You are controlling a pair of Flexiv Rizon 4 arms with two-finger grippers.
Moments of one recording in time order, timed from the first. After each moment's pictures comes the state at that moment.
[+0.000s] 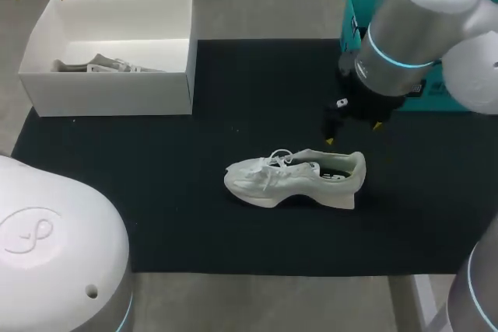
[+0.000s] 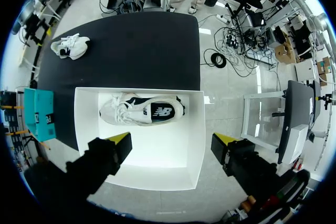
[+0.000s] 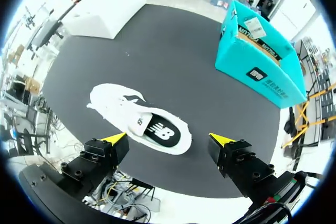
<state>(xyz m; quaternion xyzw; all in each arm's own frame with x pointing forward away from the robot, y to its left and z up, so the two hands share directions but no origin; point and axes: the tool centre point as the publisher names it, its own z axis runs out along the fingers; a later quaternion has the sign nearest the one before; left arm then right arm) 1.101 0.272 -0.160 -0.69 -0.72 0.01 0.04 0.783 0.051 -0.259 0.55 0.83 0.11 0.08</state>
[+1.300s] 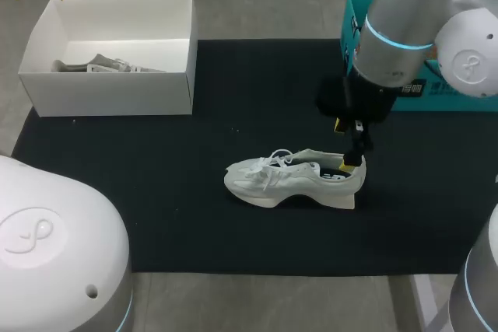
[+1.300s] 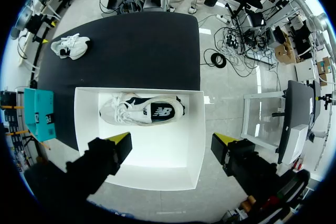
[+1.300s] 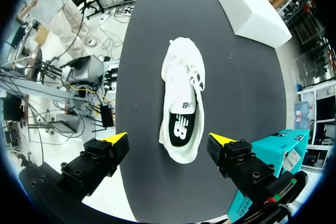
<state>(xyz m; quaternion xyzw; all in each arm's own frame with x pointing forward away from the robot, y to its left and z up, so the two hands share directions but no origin) 1.101 0.272 -0.160 -0.69 -0.72 0.01 0.04 0.766 0.055 -0.270 0.02 1.00 0.08 0.01</state>
